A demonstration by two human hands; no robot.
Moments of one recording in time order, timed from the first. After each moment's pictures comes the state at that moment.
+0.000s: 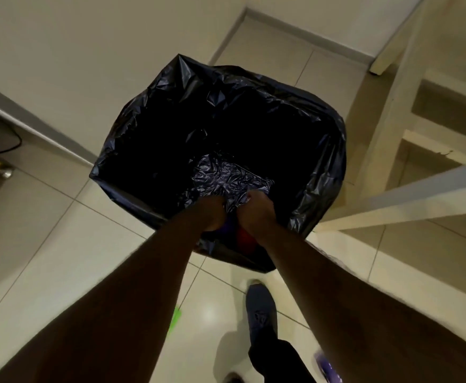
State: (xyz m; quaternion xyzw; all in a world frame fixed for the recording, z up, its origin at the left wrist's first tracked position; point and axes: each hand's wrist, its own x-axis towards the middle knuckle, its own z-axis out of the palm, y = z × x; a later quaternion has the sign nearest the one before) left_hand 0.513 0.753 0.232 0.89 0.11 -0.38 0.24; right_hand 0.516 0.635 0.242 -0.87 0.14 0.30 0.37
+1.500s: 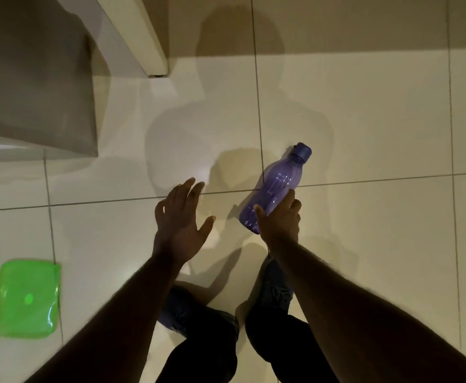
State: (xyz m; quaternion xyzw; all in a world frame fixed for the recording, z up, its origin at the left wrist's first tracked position) left_hand 0.165 0.466 -0.005 0.94 -0.21 -0.20 0.17; right_hand 0.096 0.273 -0.041 -0.76 0.52 0.19 0.34
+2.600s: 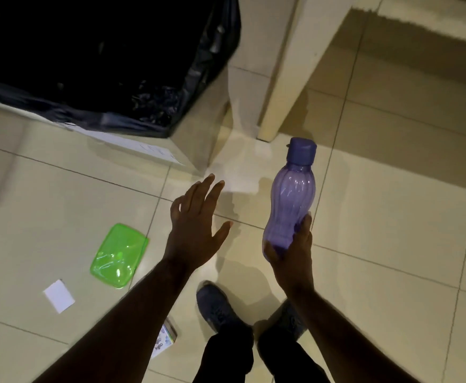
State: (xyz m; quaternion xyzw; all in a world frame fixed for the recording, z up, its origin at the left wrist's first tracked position) left_hand 0.230 0.596 0.201 0.97 -0.10 -0.10 0.20; right_hand 0.160 0.390 0.160 -0.81 0.25 0.10 0.52
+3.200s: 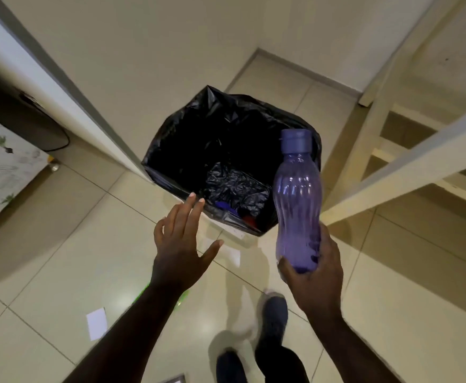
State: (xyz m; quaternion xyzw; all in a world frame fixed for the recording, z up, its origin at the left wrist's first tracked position) left_hand 0.297 0.763 0.381 0.98 0.05 0.03 0.18; right_hand 0.304 0.515 0.387 -0.88 0.09 0.01 0.46
